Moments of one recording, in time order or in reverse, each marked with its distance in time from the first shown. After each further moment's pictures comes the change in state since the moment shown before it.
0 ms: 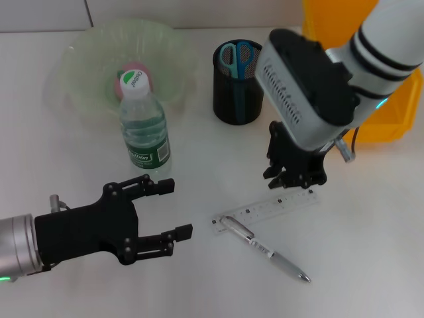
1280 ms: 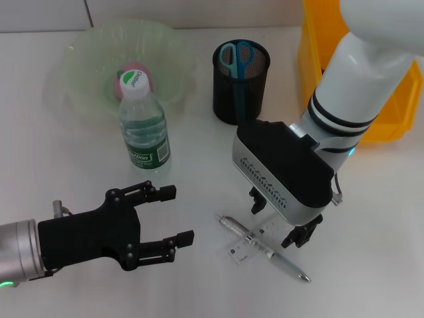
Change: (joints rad) left arm -0.003 0.002 0.015 -0.021 0.003 -0.012 0.000; right arm 0.031 0.010 -0.316 0.136 0.062 0.132 -0.094
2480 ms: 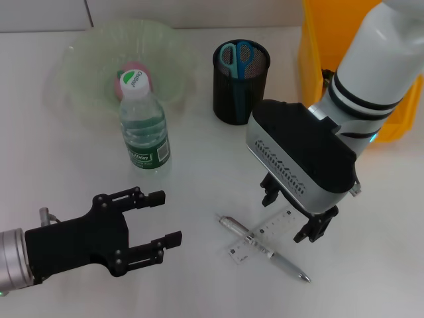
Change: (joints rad) left arm 0.041 0.010 0.000 0.002 -0.025 0.005 0.040; right arm -0.036 -0.005 0.090 -0.140 -0.056 -0.143 0.022
